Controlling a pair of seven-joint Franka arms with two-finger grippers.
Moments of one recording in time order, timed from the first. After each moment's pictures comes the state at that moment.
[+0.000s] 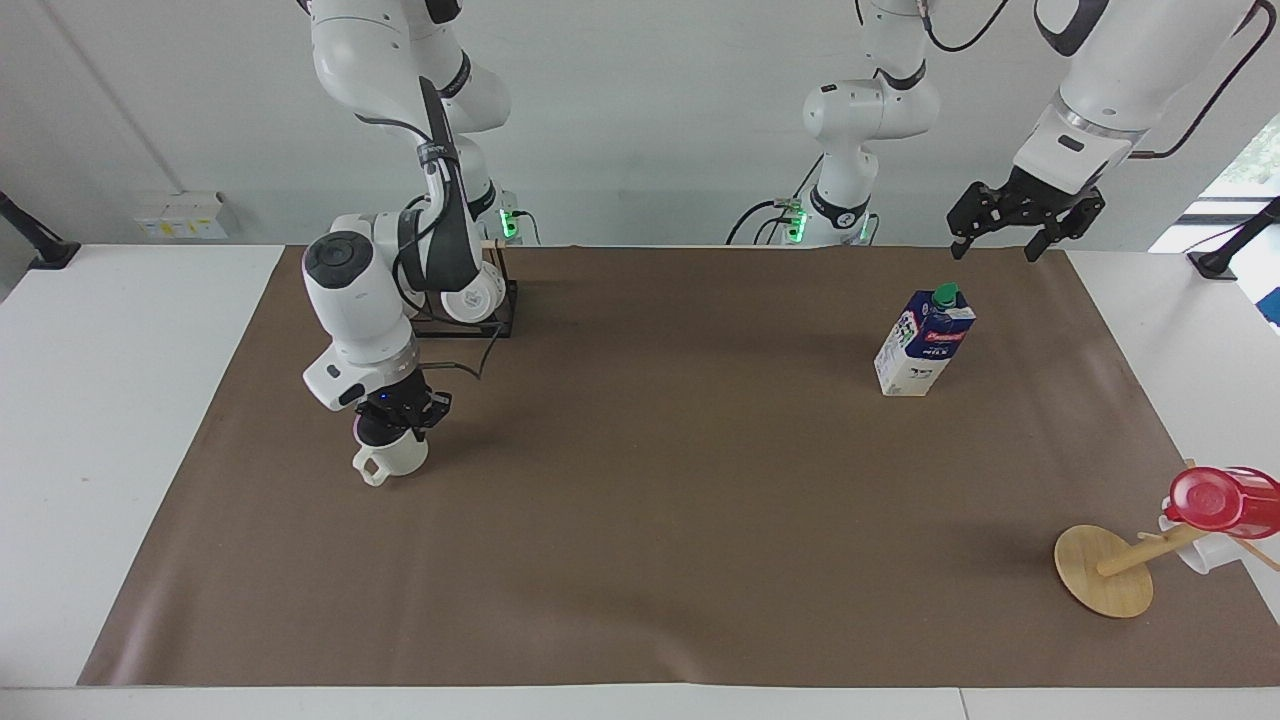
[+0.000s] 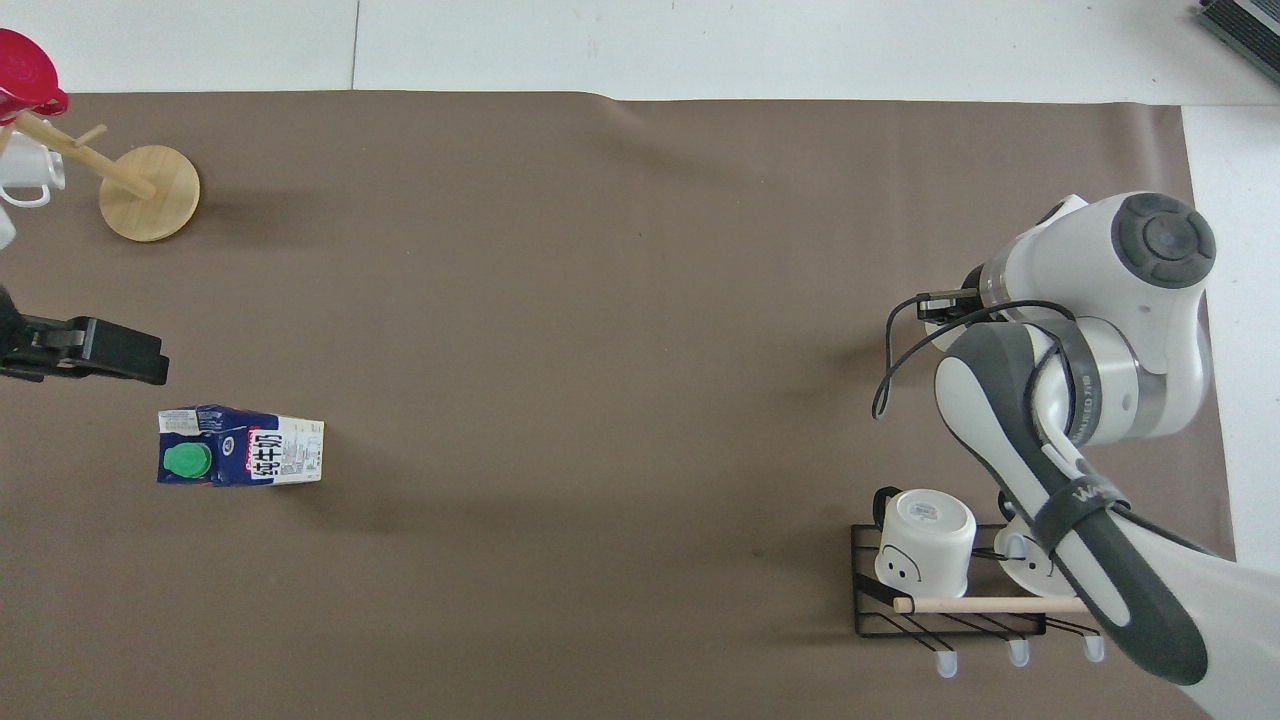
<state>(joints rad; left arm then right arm) 0.02 -0.06 -0.10 -1.60 -0.02 1.49 0.01 0.12 0.23 -0.06 -1.91 -0.04 2.22 0.11</state>
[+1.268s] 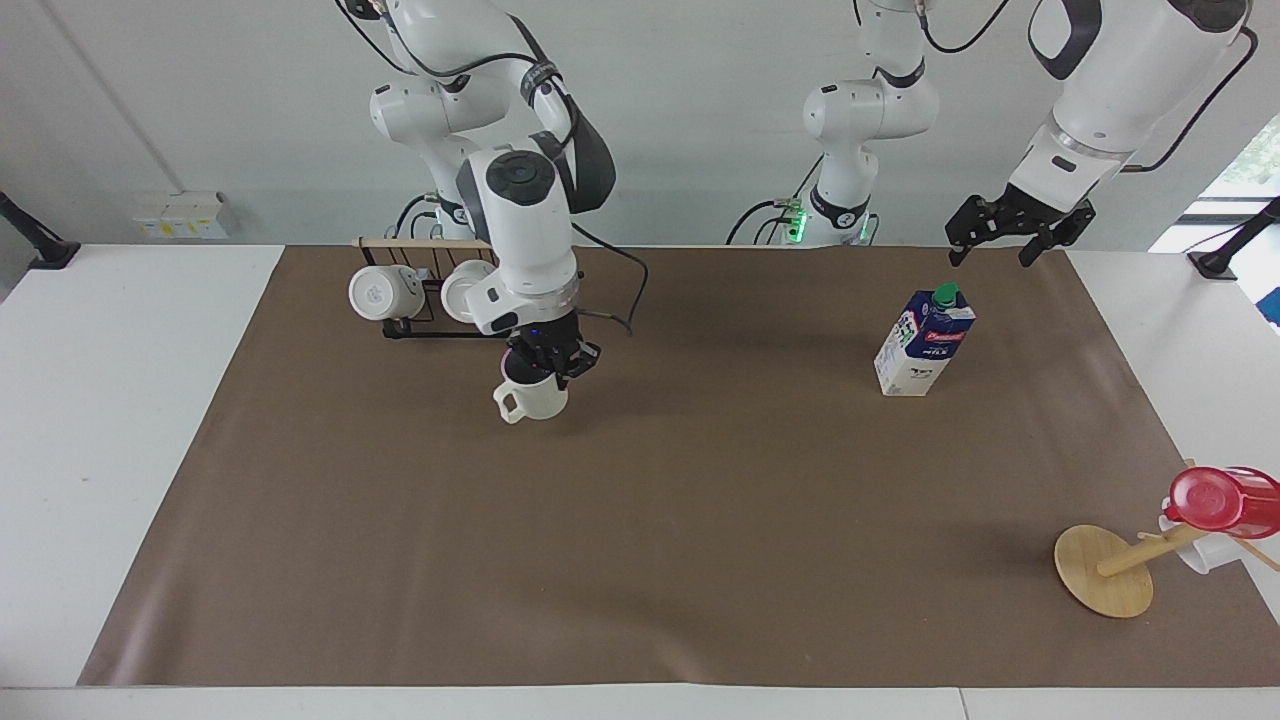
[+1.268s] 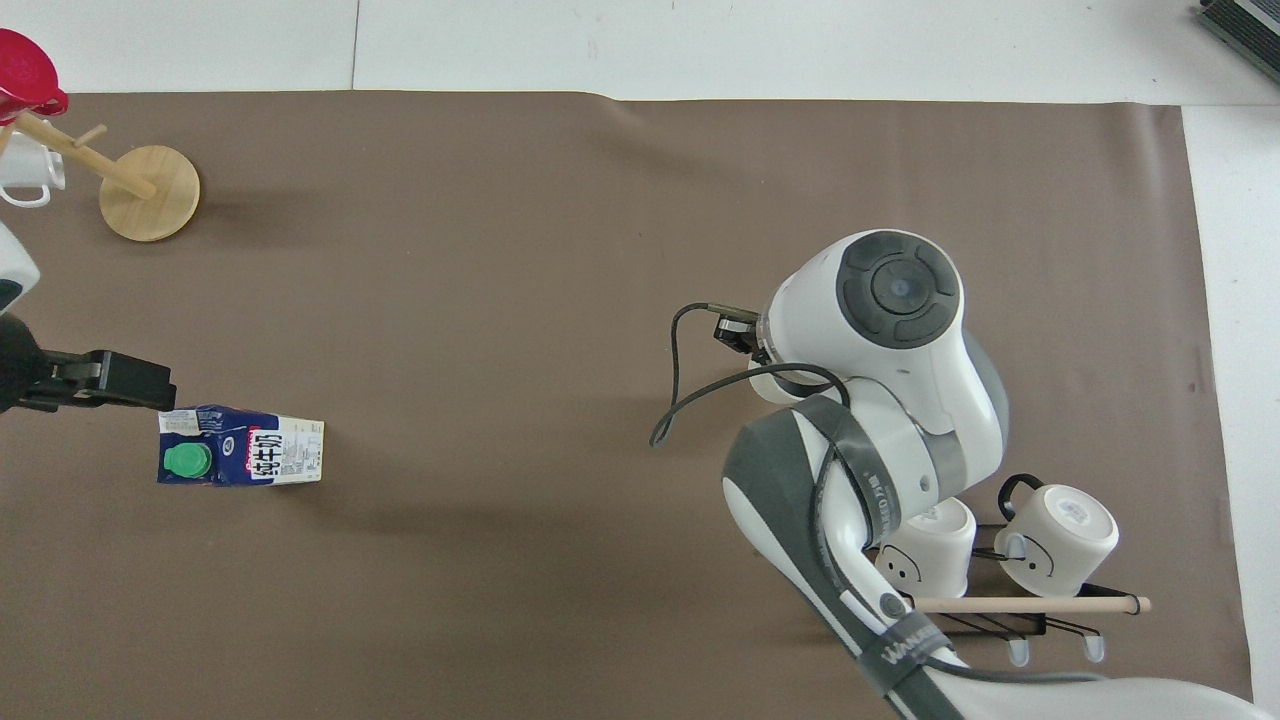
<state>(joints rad) 0.05 -0.15 -0.10 -1.80 -0.02 1.60 0.01 0.40 0.21 0.05 -1.83 -0.02 2.11 0.80</state>
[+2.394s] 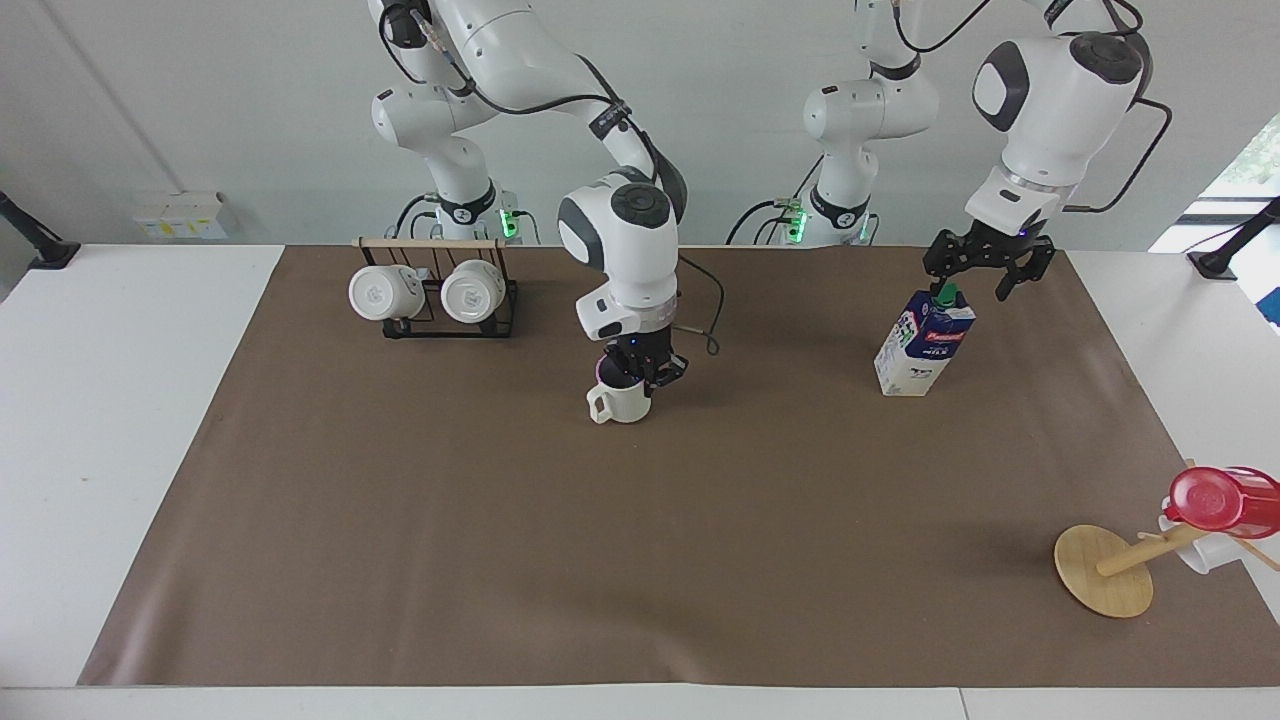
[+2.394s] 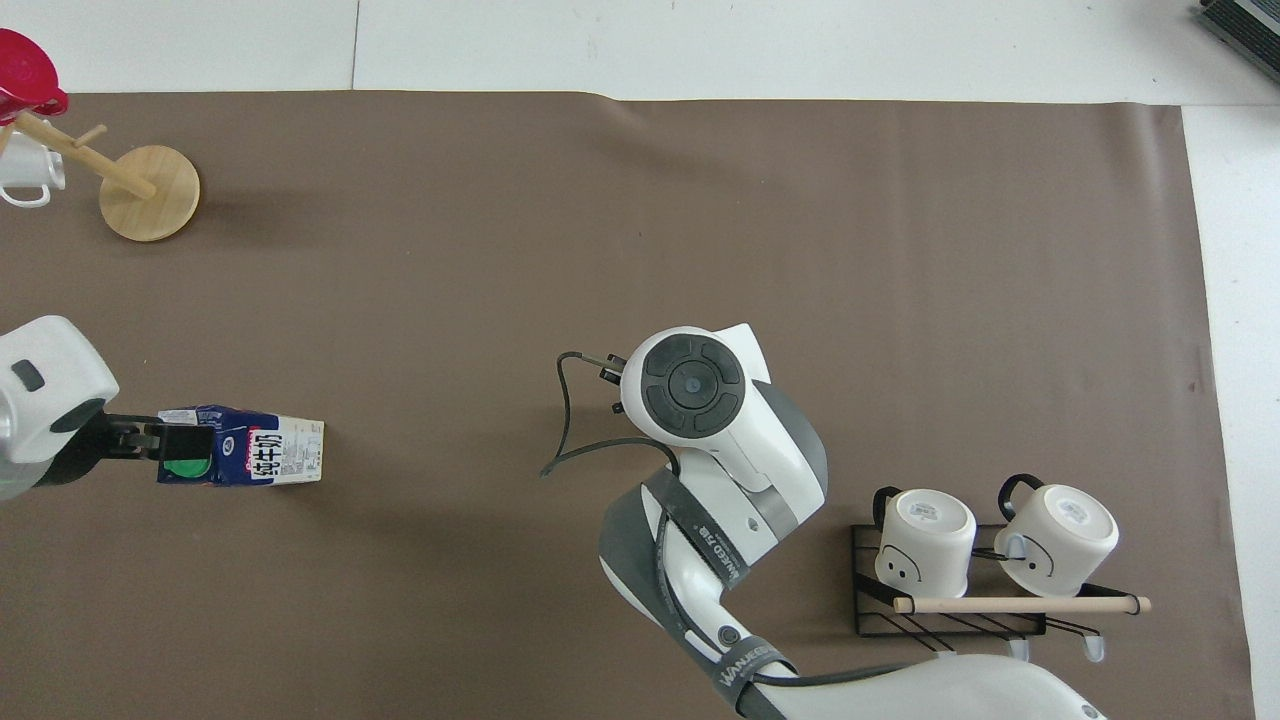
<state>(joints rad) 0.08 -0.33 -0.10 -2.23 -0.02 1.98 0.15 0.56 0.34 0.05 -1.84 -0.07 2.29 1.09</state>
